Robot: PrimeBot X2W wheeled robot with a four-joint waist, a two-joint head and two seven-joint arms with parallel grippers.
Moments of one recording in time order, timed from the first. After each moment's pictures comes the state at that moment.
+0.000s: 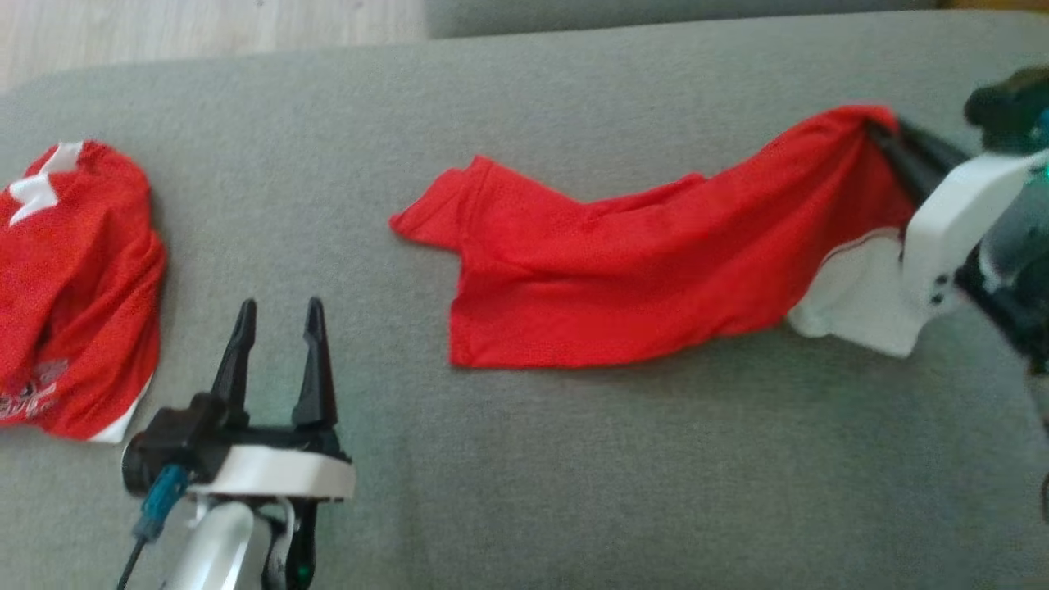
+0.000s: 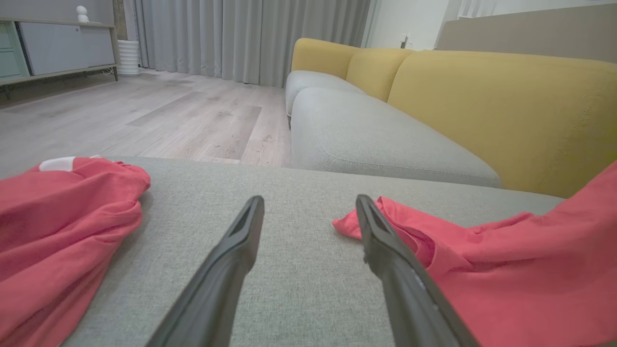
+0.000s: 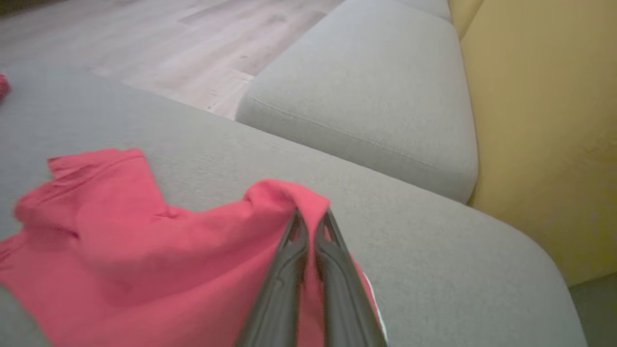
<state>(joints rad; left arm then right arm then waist) -0.15 0.18 -0.26 0.22 -0.41 0.04 -0.25 -0.50 -0.50 0.28 0.06 0.39 0.13 0.56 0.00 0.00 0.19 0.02</state>
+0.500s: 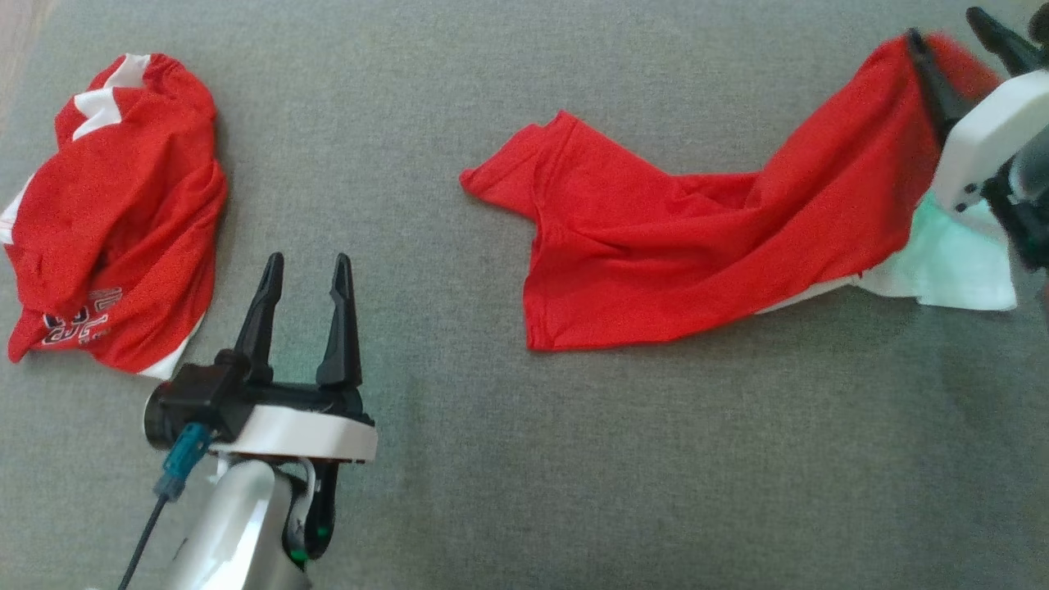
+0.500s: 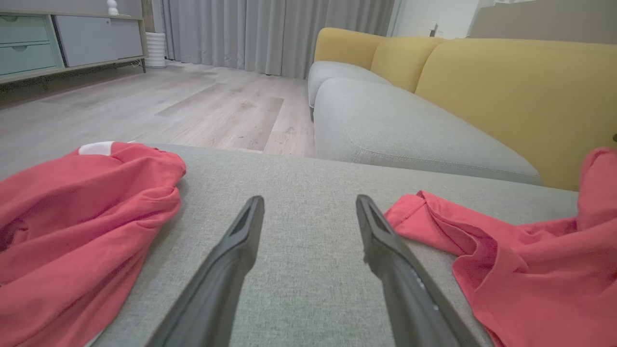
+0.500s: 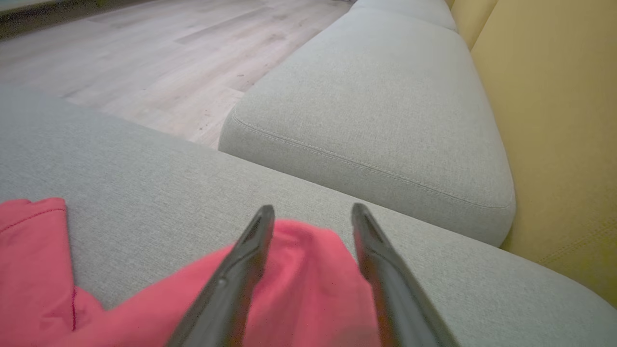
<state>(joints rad) -0.25 0.15 -0.29 0.26 -0.39 0.01 -0.25 -0.81 -0.50 0.40 0.60 0.39 0.13 0.20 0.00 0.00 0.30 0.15</state>
